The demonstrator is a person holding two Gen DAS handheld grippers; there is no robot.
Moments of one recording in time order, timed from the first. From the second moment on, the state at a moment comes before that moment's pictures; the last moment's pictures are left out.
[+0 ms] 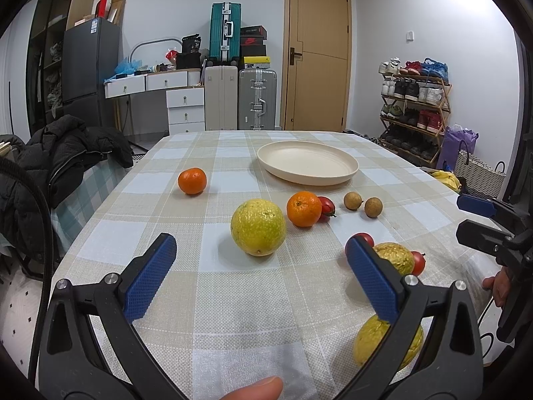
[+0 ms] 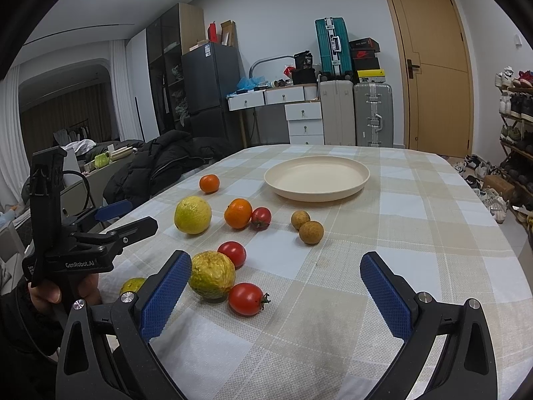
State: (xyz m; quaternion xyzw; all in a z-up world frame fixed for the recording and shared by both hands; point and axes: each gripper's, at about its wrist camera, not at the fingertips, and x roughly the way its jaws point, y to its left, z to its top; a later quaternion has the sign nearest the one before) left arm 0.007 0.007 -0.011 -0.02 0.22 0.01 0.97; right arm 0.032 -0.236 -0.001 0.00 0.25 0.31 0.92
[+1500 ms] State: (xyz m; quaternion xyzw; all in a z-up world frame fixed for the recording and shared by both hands) left arm 0.006 -0.007 -0.007 -0.01 0.22 0.00 0.98; right arm 0.032 -0.235 -0.005 0.00 0.25 0.31 0.92
